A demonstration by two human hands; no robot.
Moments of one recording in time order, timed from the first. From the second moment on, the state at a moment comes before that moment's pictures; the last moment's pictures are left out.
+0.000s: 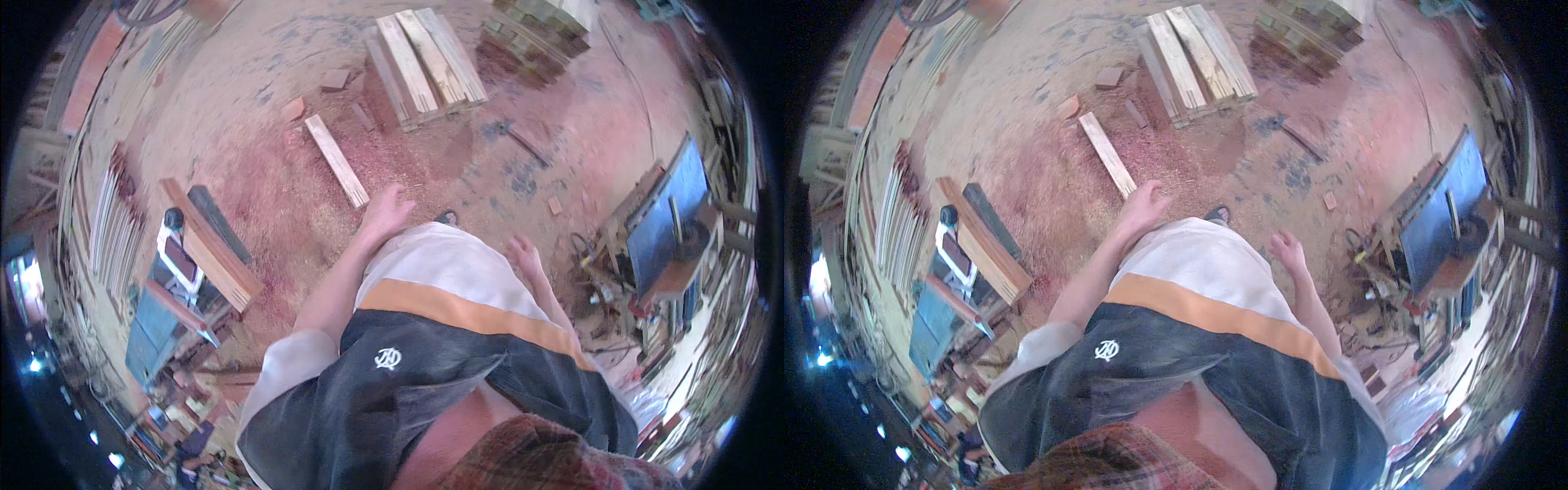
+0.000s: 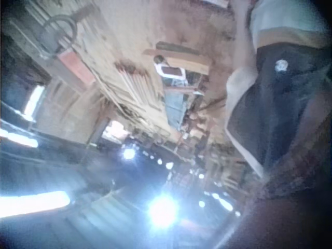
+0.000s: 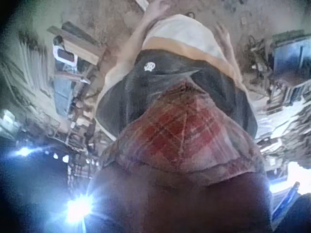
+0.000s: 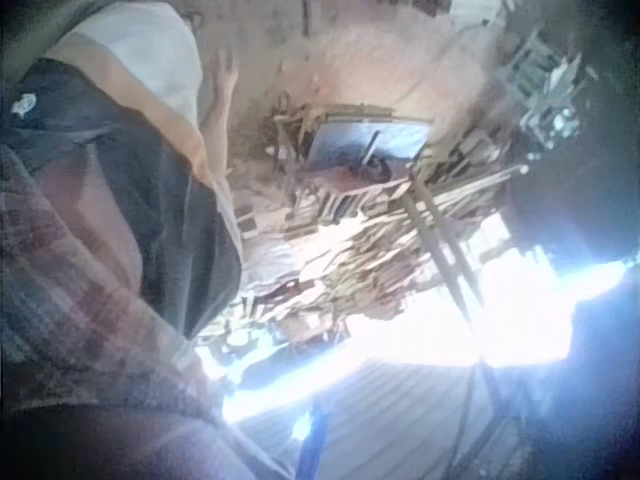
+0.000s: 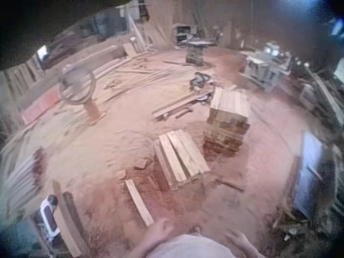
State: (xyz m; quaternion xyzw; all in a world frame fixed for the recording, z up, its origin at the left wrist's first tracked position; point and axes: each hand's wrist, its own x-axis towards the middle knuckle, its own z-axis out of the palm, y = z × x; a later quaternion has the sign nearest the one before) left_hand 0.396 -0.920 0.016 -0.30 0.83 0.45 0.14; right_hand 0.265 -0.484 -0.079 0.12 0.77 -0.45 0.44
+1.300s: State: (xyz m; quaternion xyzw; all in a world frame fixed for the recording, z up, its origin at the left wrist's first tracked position) left_hand 0.390 -1.027 -0.147 -0.29 0.80 0.41 0.32; right_hand 0.458 -0.505 -0.026 0.28 0.78 -0.45 0.32
